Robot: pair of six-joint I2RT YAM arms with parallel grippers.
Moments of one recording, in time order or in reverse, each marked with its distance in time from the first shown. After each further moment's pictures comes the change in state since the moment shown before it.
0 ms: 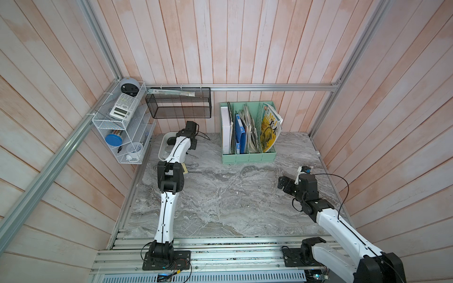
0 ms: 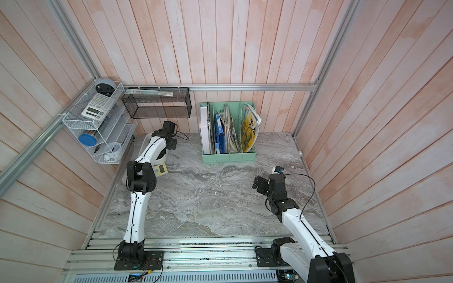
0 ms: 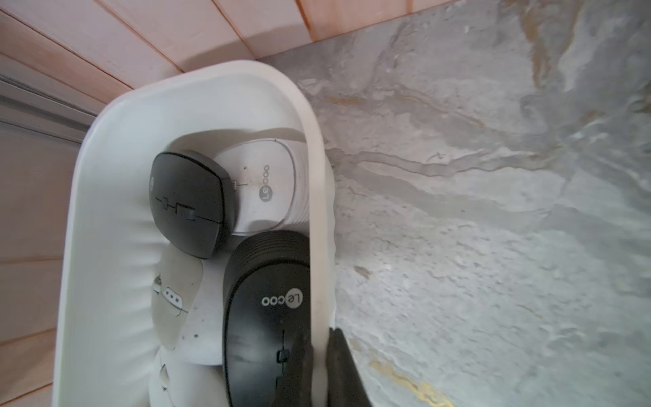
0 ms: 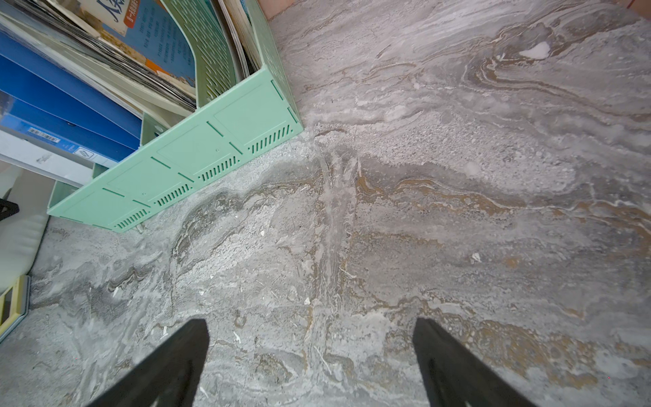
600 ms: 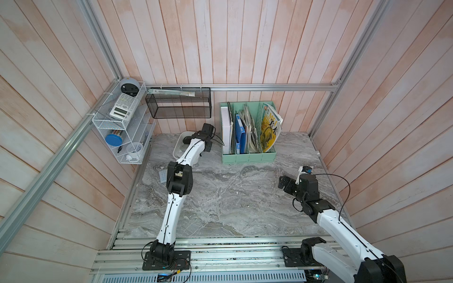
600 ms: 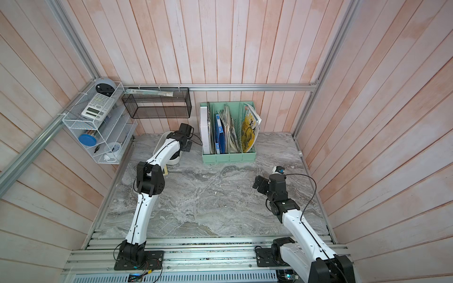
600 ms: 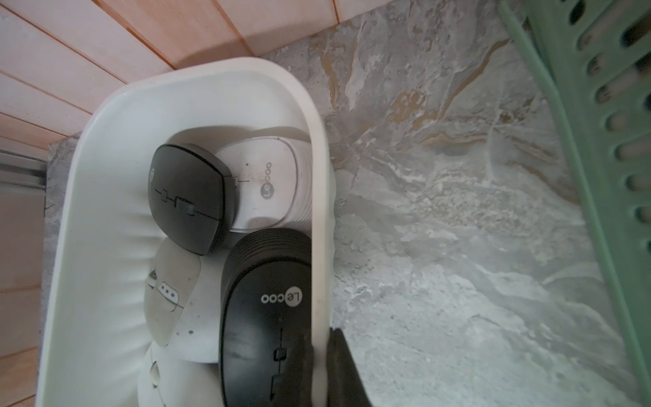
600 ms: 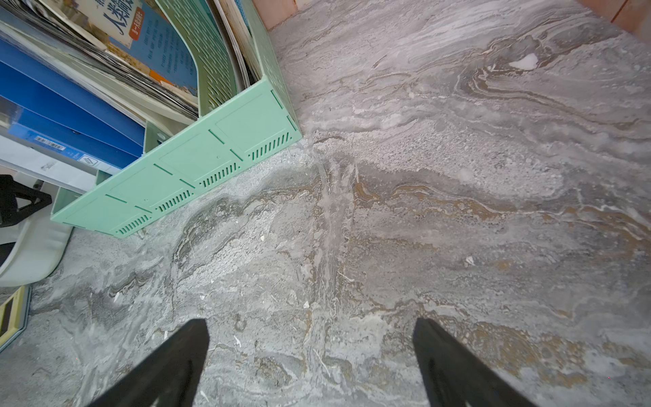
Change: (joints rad) left arm -0.145 -0.035 -0.071 0.041 -0.001 -0.070; right arm 0.000 -0.019 0.000 -0.004 0.014 0.000
